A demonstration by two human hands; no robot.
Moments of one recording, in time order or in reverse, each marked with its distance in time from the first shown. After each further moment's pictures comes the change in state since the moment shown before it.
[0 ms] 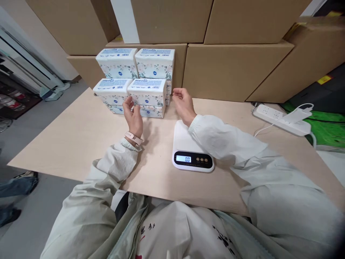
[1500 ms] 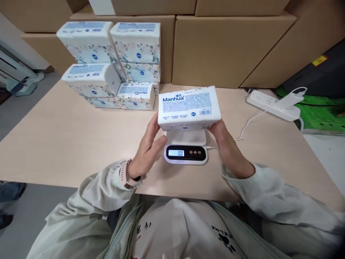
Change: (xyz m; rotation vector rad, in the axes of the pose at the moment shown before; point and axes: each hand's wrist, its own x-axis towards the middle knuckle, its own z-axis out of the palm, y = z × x) left_hand -0.132 0.092 -0.010 -0.320 -0.833 -0.018; right_hand -0.175 -0.055 -0.138 -0.115 -0.215 0.016
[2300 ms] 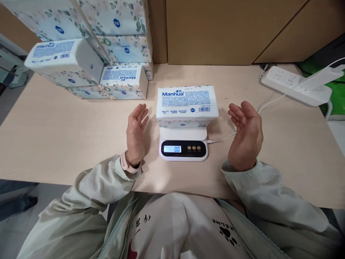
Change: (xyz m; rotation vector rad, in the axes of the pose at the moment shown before) left_hand -0.001 -0.052 -0.013 -0.004 0.391 -0.235; right_hand -0.017 0.060 -0.015 0.058 0.654 0.016
